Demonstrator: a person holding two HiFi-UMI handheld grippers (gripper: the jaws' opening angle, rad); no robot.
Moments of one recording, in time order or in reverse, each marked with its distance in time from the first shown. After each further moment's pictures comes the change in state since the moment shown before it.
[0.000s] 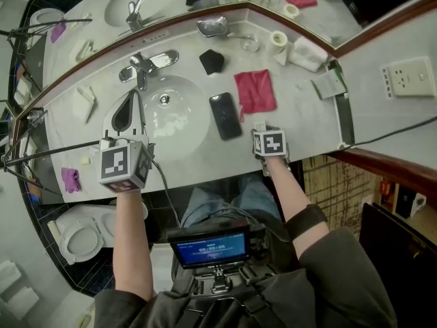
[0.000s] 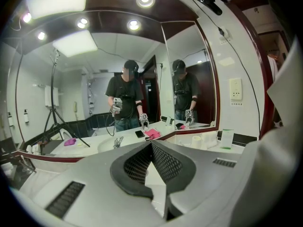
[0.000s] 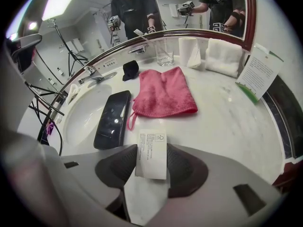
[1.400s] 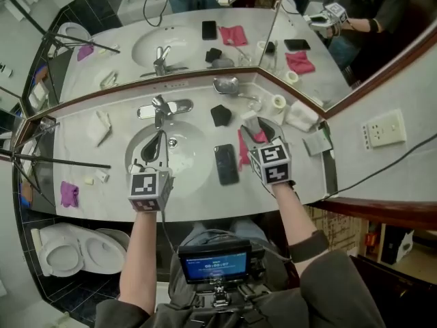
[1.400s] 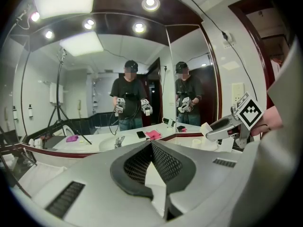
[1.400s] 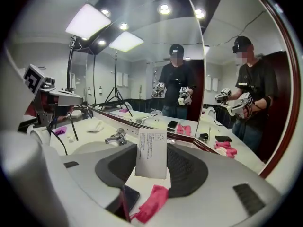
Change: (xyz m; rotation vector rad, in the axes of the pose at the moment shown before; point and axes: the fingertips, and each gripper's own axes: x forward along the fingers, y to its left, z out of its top) left arm -0.014 -0.003 -0.005 -0.029 -0.017 0.006; right arm -0.199 0.103 0.249 -0.490 -0.714 0.083
